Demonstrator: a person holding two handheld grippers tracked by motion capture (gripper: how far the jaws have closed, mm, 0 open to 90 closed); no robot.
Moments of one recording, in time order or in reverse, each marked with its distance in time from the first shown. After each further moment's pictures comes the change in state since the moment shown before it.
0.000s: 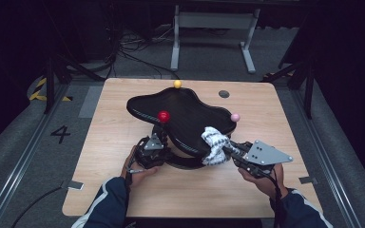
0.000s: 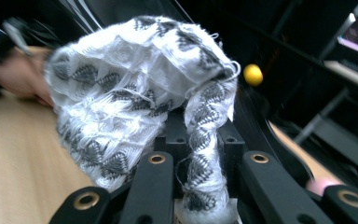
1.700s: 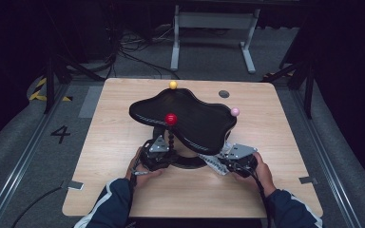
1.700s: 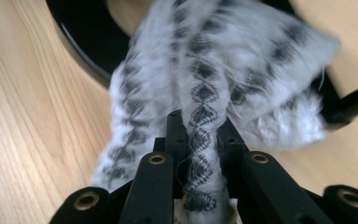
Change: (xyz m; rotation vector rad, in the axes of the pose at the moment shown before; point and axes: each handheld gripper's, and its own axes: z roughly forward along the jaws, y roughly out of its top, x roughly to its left) left arm -0.013 0.005 0.009 -0.012 -0.035 0.016; right arm -0.003 -0.093 0.064 0.439 0.097 0.089
